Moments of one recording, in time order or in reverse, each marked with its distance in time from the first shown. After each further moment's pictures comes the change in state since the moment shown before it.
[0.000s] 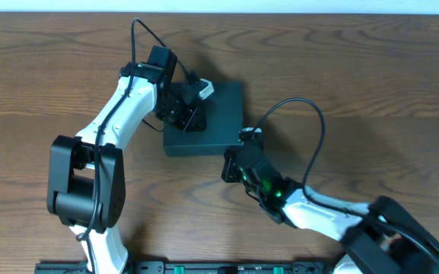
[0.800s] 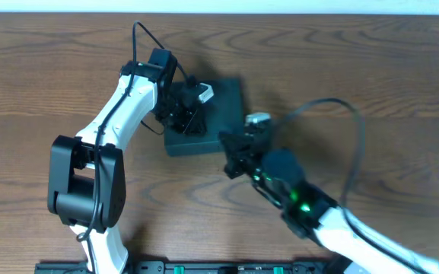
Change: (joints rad) left arm -0.002 -0.002 0.039 -0.113 0.014 -0.011; right arm -0.001 -0.451 0.003 -0.043 -0.035 -0.201
